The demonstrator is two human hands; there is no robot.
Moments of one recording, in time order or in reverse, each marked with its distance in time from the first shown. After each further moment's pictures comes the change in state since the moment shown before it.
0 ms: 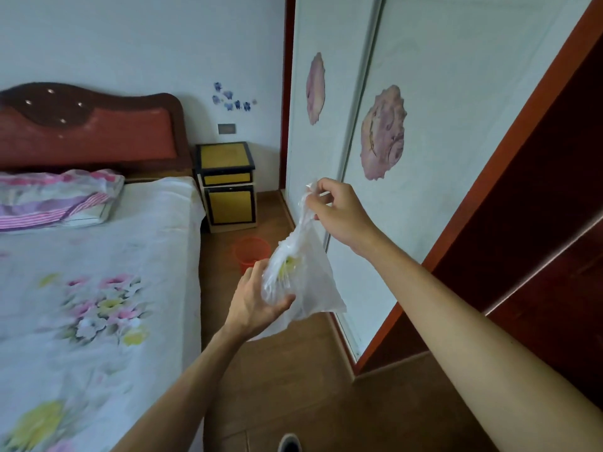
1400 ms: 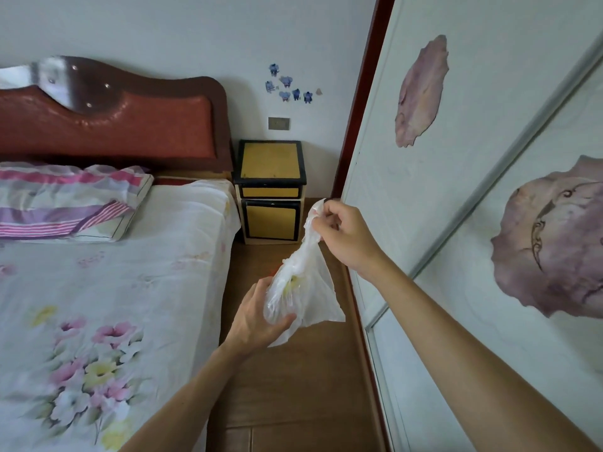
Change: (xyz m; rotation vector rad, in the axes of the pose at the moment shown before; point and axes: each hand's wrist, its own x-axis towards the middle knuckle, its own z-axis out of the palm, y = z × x) left_hand 0.348 -0.213 -0.004 0.043 0.063 -0.169; right_hand 0.421 0.134 0.152 0.067 -0.255 -0.003
